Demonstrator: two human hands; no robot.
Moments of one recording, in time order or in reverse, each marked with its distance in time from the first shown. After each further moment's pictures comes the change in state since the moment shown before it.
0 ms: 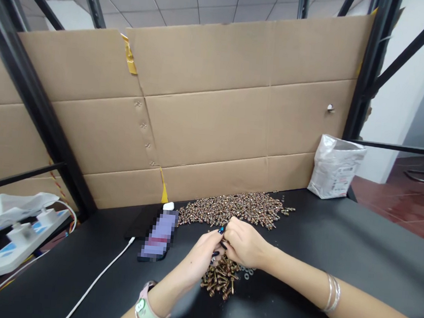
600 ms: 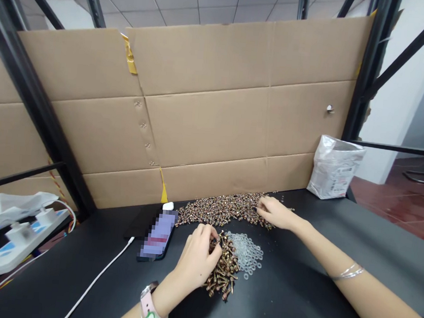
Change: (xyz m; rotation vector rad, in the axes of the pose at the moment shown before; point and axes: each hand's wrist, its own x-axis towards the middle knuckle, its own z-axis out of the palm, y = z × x) left_hand -0.003 -0.015 -0.013 0.948 0.282 0.311; right_hand -0.046 0.102 -0.039 -0.043 -0.521 0.687
